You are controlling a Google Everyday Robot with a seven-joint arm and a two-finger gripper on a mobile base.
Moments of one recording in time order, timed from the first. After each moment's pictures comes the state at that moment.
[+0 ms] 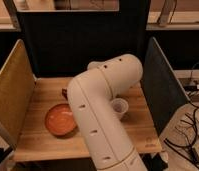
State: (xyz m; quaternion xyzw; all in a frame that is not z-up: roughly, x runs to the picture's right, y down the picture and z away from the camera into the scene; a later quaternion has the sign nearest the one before) arm -0.005 0.081 0.950 -0.31 0.26 0.68 0.61
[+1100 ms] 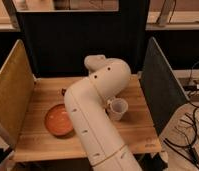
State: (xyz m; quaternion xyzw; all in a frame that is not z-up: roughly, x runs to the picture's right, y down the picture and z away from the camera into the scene) arm -0.034 0.032 0.998 -0.28 0.25 0.68 0.63
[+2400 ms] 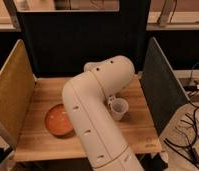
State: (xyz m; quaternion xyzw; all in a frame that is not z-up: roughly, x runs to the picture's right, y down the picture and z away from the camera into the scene) arm -0.011 0.099 0.957 -0.32 0.30 0.66 0.61
